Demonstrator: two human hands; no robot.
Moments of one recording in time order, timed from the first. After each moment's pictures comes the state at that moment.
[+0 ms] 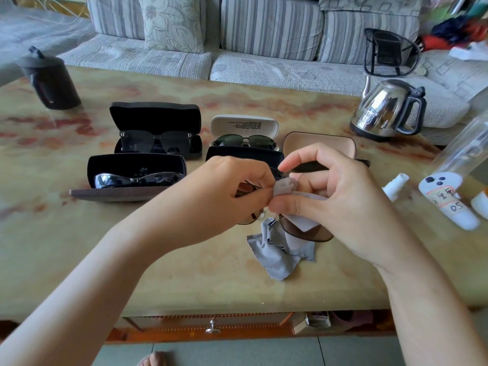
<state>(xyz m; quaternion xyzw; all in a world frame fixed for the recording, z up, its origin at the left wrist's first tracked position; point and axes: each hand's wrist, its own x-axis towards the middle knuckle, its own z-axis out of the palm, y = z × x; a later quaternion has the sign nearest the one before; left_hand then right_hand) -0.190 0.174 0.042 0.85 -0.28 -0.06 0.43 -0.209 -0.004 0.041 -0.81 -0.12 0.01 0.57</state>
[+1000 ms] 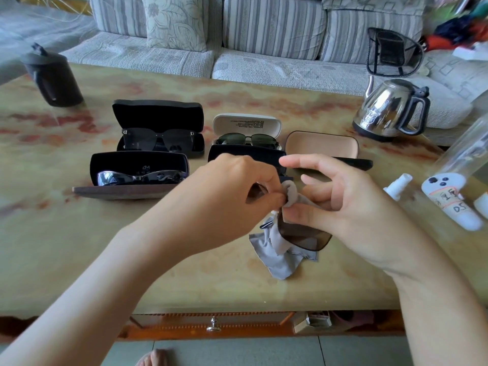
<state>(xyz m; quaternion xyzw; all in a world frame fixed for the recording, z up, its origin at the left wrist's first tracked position) -0.192 0.170 0.035 0.89 -0.29 0.06 0.34 -0.214 -0.010 0.040 -0.83 -0.12 0.06 0.54</state>
